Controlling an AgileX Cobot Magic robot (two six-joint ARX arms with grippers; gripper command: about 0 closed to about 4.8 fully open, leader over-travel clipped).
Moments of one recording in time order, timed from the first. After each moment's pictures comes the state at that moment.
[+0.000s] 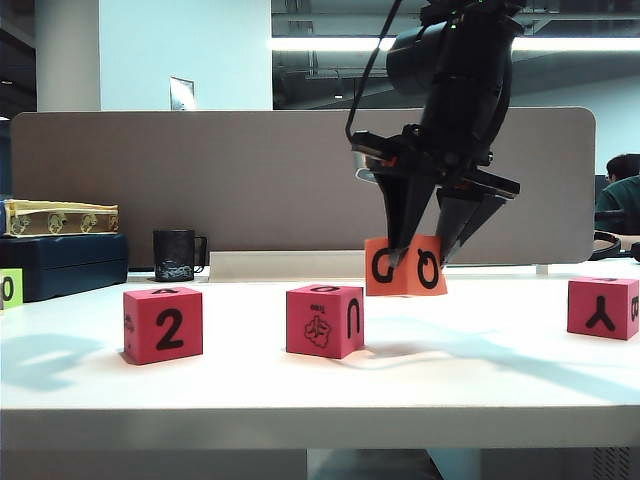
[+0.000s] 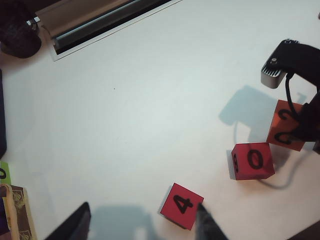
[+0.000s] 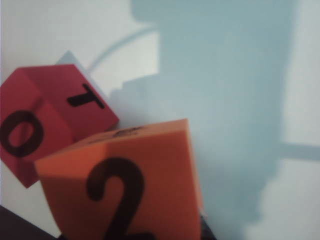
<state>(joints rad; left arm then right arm) -0.56 1.24 1.56 -0.98 -0.17 0.08 0.48 1.92 1.61 -1.03 -0.20 0.06</state>
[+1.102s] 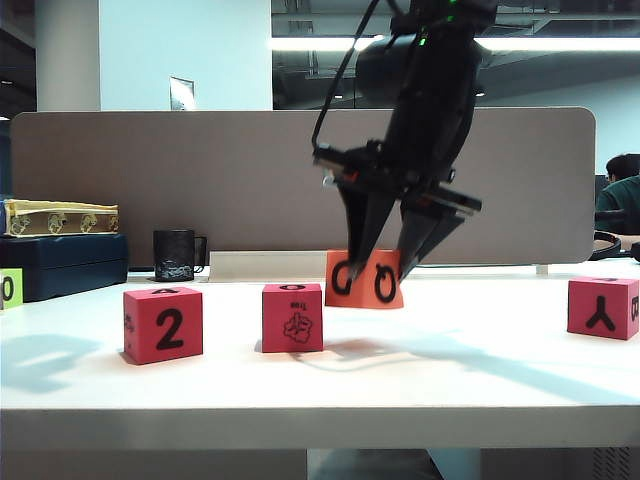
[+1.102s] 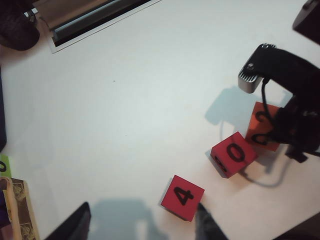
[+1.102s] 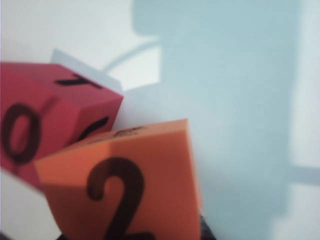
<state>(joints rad) -0.56 1.24 1.56 -1.01 -0.17 0.08 0.54 1.97 1.60 -0.92 -0.21 0.10</state>
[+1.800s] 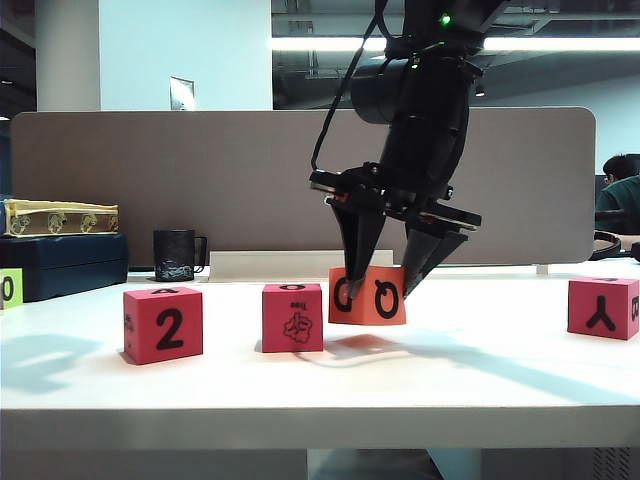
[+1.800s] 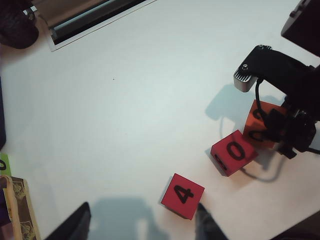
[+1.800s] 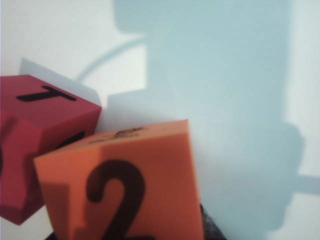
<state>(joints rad) -0.56 1.24 1.56 -1.02 -0.17 0.08 0.54 2.00 1.61 -0.90 -0.18 0.13</state>
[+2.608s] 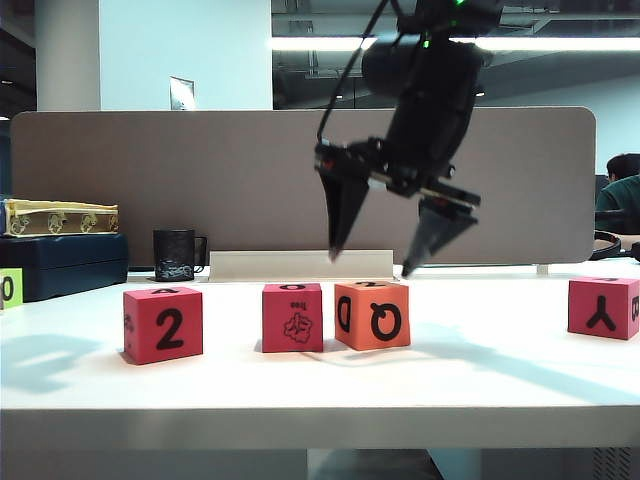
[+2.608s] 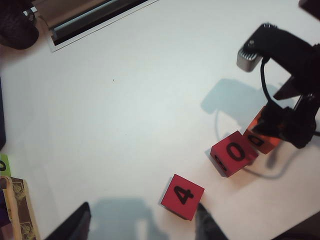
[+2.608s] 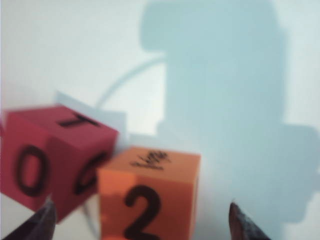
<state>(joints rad) -0.56 1.24 1.56 -1.01 -0.17 0.07 0.52 1.94 1.61 -0.84 -0.20 0.13</state>
